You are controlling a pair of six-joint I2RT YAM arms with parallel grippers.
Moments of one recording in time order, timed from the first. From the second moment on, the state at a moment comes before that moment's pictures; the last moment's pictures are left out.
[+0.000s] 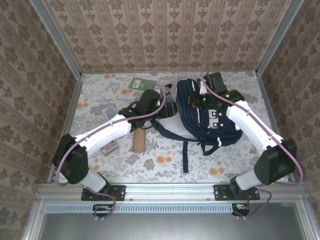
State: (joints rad) left arm -0.76 1.52 1.17 -0.29 0.06 -0.74; right arm 0.35 1.47 1.33 -0.67 -0.22 0.47
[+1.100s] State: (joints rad) left arm -0.30 2.41 1.99 -0.24 0.25 -0.67; right arm 0.49 1.50 1.19 -0.63 -0.20 0.41
